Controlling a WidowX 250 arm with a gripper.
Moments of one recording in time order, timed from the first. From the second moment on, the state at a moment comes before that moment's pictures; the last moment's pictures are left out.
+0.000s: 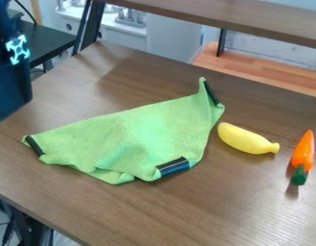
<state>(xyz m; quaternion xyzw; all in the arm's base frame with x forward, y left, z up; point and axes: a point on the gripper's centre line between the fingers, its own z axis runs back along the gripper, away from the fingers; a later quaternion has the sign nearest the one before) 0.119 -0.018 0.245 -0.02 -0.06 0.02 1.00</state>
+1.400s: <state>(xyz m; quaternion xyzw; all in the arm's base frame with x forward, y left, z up) 0.249 -0.033 0.101 0.08 -0.24 -0.27 0.93</state>
